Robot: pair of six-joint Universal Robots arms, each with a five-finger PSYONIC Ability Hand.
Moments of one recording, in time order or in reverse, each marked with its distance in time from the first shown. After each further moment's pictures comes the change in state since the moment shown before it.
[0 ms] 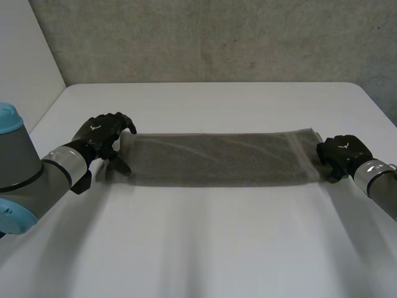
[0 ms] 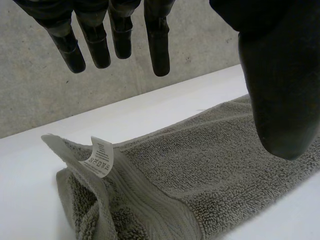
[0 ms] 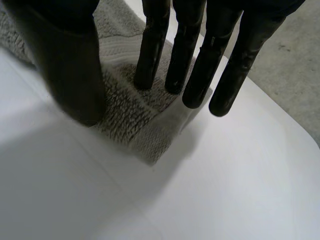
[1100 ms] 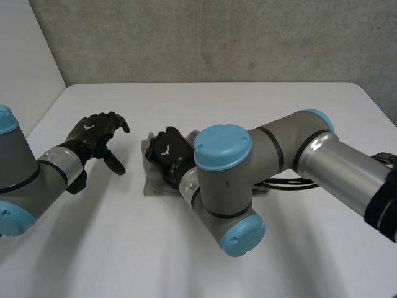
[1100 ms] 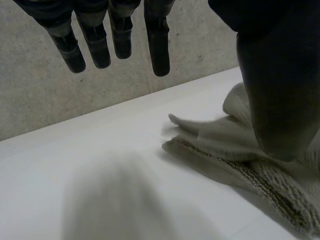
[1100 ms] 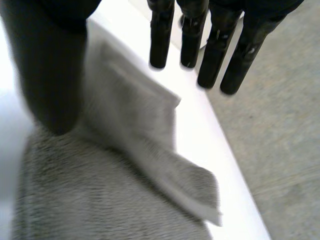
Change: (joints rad) left arm 0.017 0.014 -0.024 0.022 -0.028 -0.001; right arm 0.872 0.268 -0.678 0.241 0.313 -0.108; left_hand 0.000 -0.001 0.000 0.000 0.000; right_hand -0.448 -0.452 -0.447 -0.445 -0.479
